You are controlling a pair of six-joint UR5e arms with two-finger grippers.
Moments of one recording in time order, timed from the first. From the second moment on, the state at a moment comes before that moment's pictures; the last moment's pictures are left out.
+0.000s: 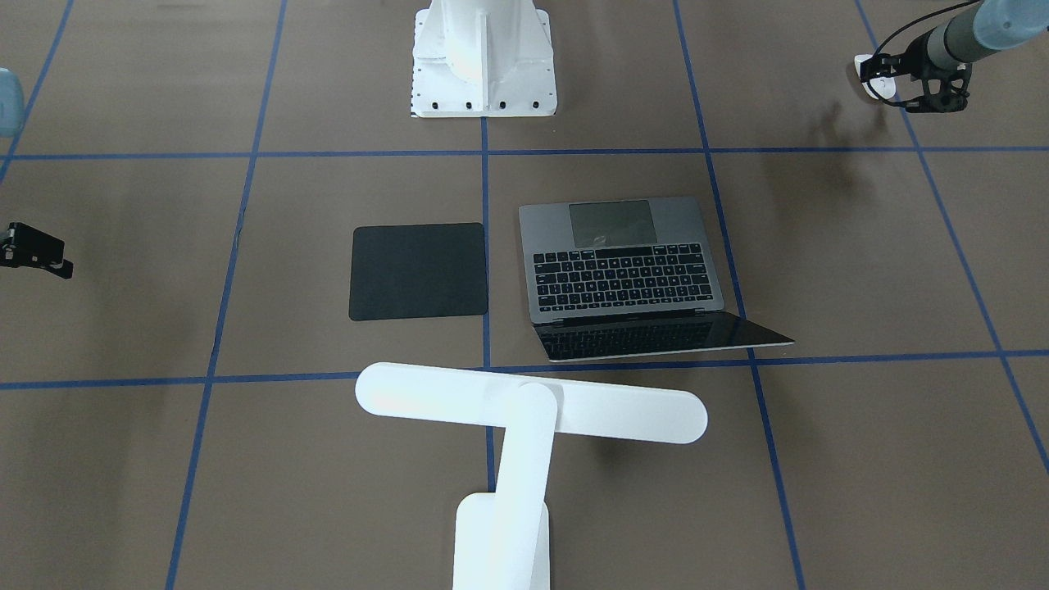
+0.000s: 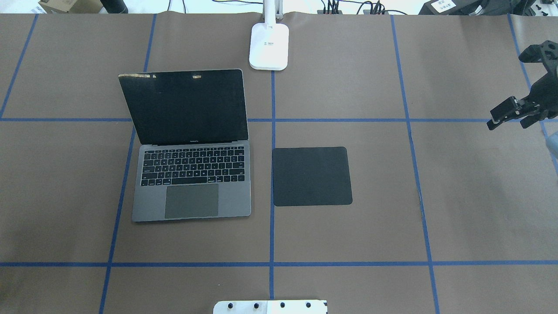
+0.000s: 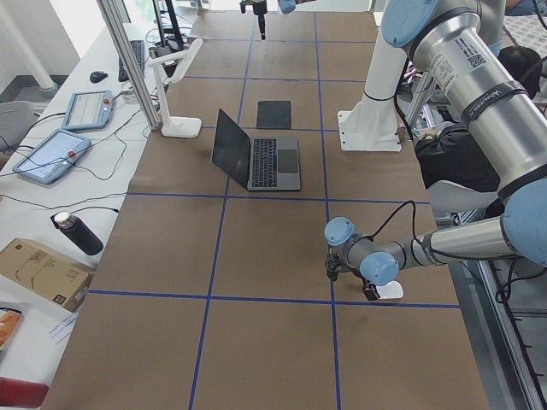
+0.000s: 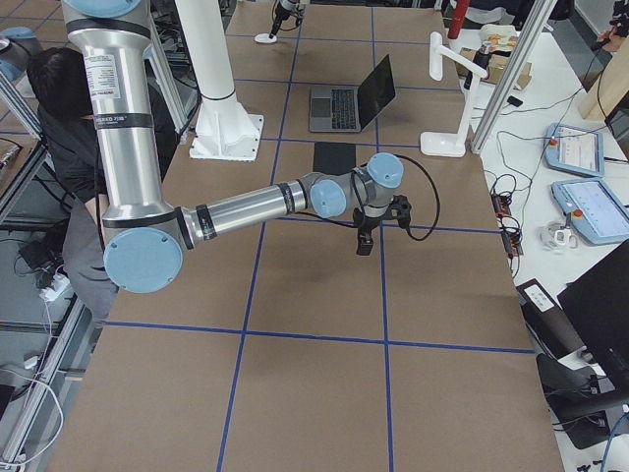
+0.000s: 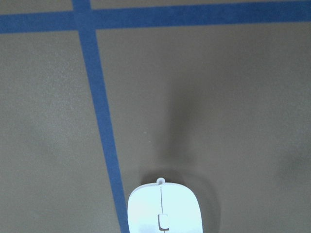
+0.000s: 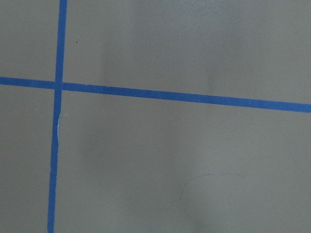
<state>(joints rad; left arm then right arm) -0.54 -0.92 -1.78 -2.29 -2.36 -0.88 1.18 -1.47 1.75 -1.54 2.39 0.40</state>
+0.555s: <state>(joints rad) -0.51 -0.97 -1.73 -2.30 -2.37 -0.89 1.18 -1.47 1.75 -1.54 2.38 0.40</state>
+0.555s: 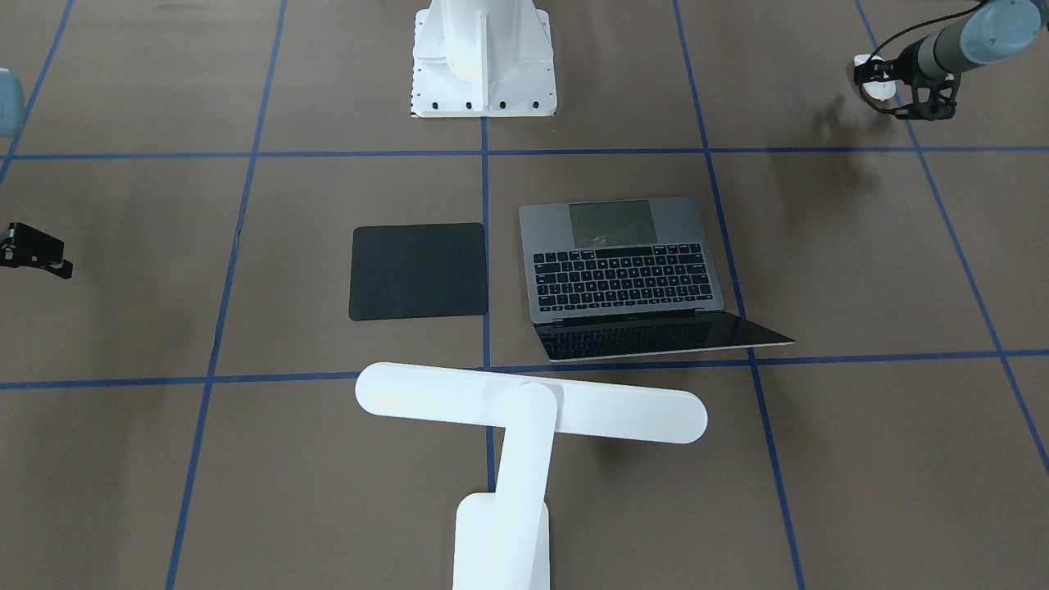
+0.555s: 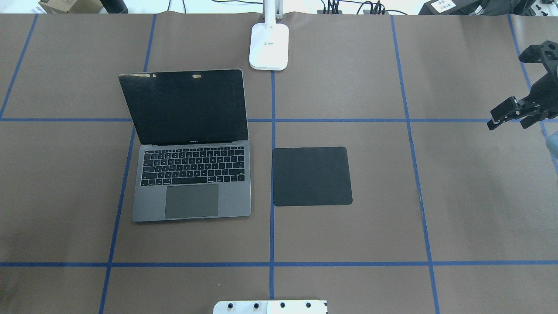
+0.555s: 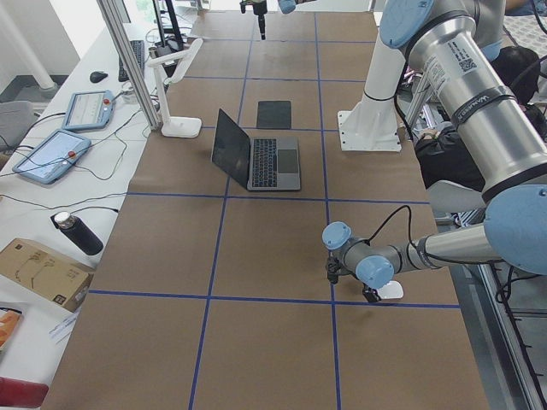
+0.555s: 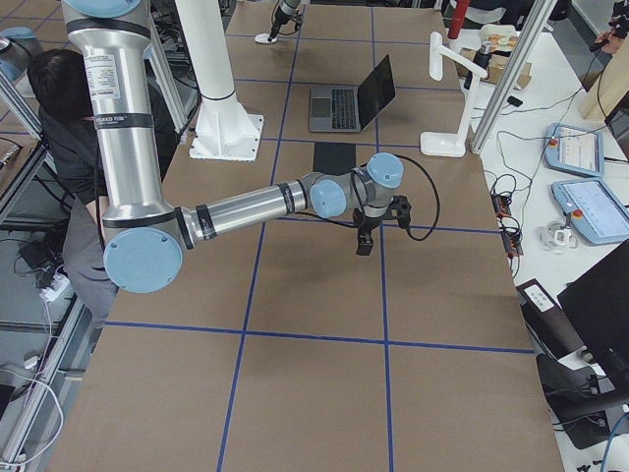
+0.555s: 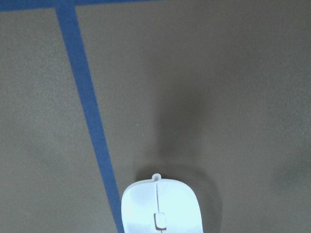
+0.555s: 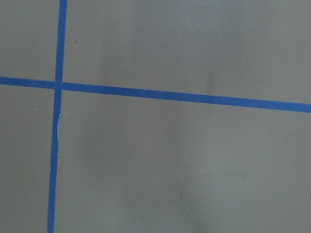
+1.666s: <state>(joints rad) -0.48 -0.97 -1.71 -2.30 -2.39 -0.89 1.19 -1.47 1.76 -1.54 2.38 0.40</state>
